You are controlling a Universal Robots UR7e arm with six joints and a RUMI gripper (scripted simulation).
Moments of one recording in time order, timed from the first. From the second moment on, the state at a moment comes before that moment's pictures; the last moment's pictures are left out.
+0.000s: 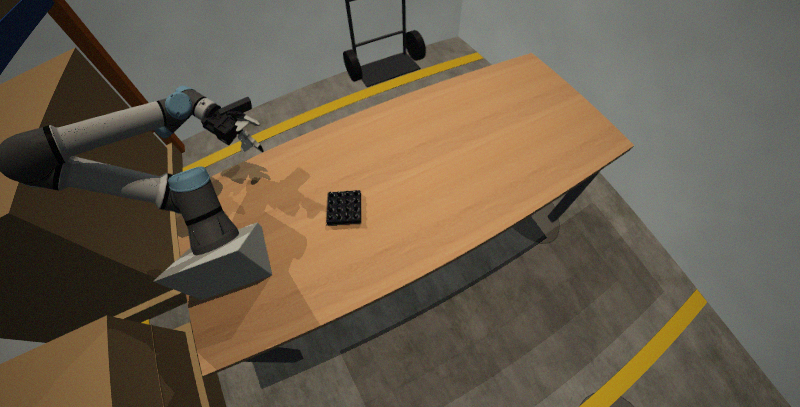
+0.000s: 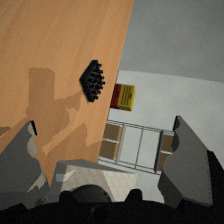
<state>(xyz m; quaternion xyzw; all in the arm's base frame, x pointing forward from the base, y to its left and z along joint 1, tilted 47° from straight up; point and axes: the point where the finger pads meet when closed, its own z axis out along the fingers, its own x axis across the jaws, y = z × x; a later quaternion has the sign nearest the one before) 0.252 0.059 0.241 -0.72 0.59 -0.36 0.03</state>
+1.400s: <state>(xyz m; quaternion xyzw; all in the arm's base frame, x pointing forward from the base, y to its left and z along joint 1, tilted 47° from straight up) 0.253 0.058 0.239 -0.72 0.60 -0.36 0.03</state>
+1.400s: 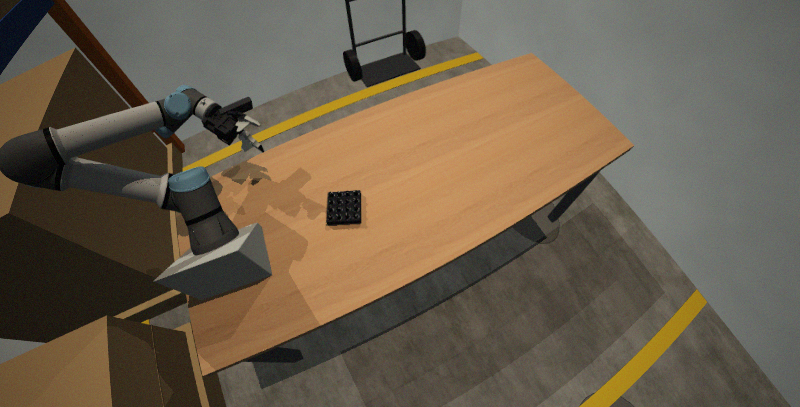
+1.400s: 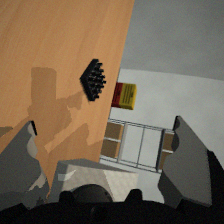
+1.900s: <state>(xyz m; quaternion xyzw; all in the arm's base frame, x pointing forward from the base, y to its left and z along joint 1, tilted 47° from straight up) 0.257 0.053 0.230 -0.71 0.61 -0.34 0.04</state>
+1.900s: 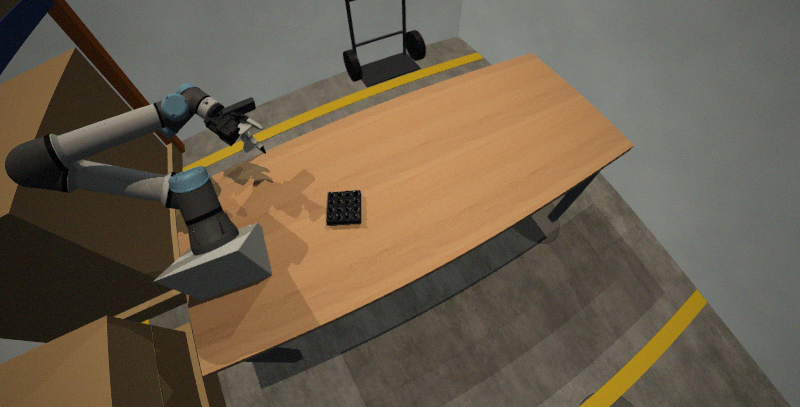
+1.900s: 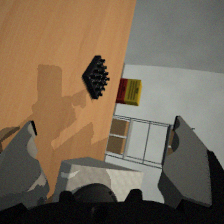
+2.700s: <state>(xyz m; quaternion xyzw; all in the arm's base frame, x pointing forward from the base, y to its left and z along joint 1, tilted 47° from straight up) 0.271 0.040 0.208 -0.70 0.66 -0.28 0.06</state>
